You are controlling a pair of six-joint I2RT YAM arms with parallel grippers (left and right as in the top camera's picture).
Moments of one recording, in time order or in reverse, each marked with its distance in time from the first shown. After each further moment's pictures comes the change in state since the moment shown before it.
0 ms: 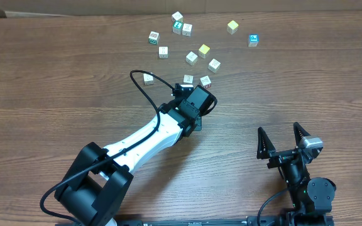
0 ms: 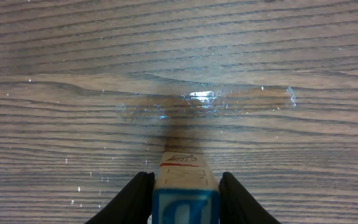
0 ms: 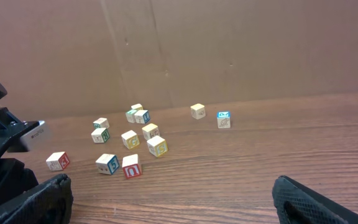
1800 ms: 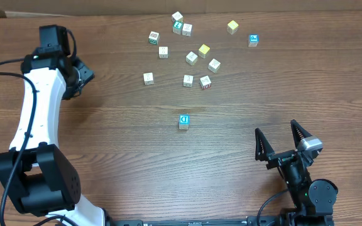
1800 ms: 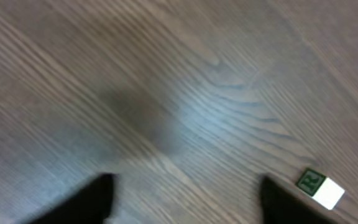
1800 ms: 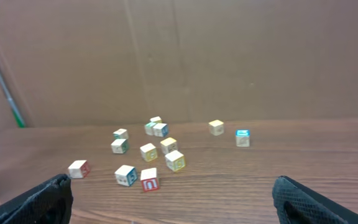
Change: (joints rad) left arm 0.869 0.000 0.366 -0.366 0.211 0.045; right arm 0.000 0.000 0.000 0.076 -0.085 0.007
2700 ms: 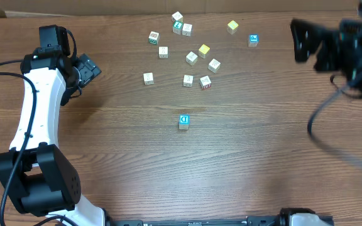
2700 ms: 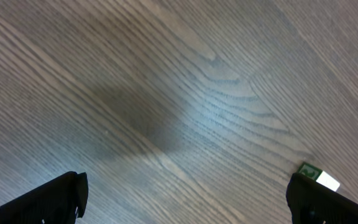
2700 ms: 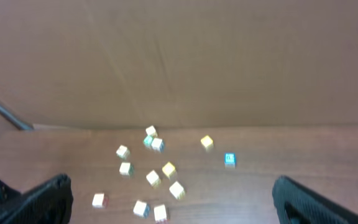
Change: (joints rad) left arm -0.001 0.000 0.002 -0.005 0.016 0.000; right arm 0.001 1.335 1.931 -1.051 0.055 -0.045
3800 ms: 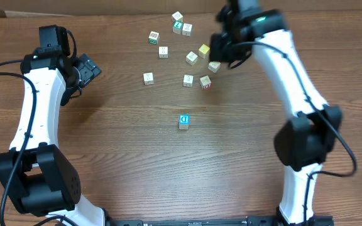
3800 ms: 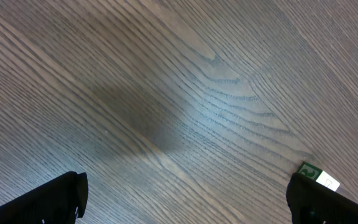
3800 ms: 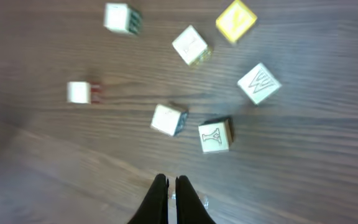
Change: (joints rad) left arm 0.000 0.000 0.000 0.001 0.002 0.000; right arm 0.313 0.827 0.151 -0.122 -0.032 0.102
